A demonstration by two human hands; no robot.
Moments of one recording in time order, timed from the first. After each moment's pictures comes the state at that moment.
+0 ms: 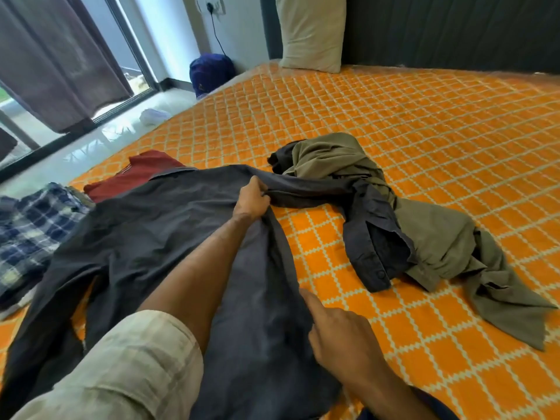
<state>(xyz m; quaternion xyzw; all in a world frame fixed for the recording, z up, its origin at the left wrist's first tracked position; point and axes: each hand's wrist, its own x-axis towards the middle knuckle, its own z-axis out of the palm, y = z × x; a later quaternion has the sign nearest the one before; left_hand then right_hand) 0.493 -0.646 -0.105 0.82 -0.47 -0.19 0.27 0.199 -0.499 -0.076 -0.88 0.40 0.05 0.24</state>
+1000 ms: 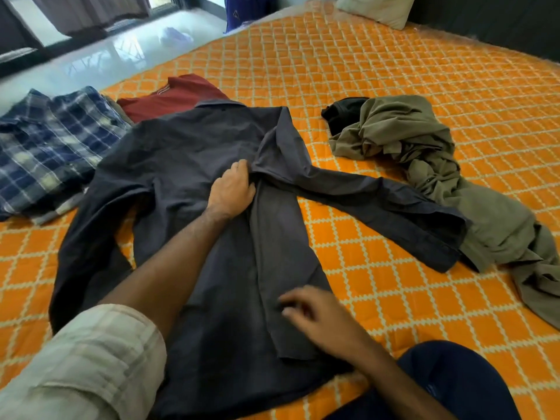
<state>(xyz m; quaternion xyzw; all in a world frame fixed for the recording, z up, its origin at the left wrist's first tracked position) 0.595 -0.484 -0.163 0.85 -0.50 -0.06 0.15 0.282 -0.422 -0.141 -0.84 0.31 -0.01 0.45</state>
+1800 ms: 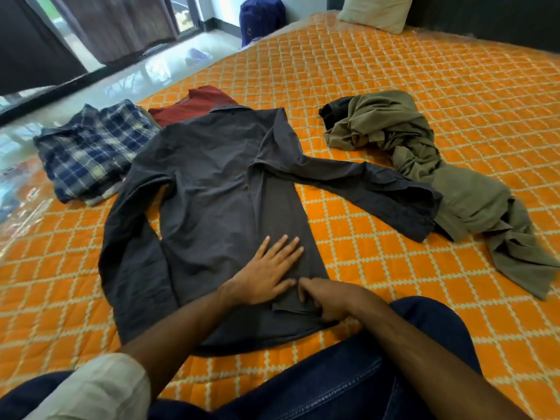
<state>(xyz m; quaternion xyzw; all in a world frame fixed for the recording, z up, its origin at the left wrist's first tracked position) 0.423 -0.329 -0.192 0.65 -0.75 -0.10 -0.04 0.236 -0.430 -0.126 -0.89 0.17 0.32 0.28</state>
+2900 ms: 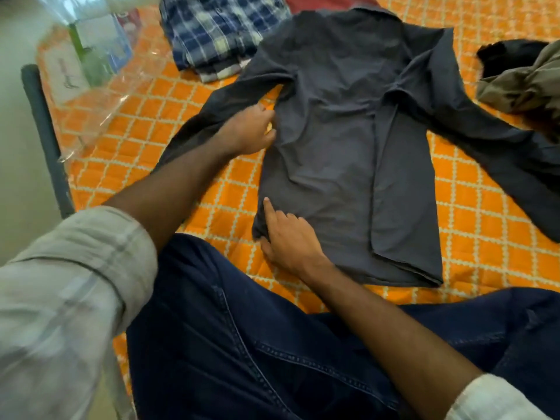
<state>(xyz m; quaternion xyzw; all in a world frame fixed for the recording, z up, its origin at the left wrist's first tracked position) 0.662 -0.207 -0.132 0.86 -0.49 -0.08 0.10 0.412 -0.206 -0.164 -0.98 0.11 0.07 0.14</state>
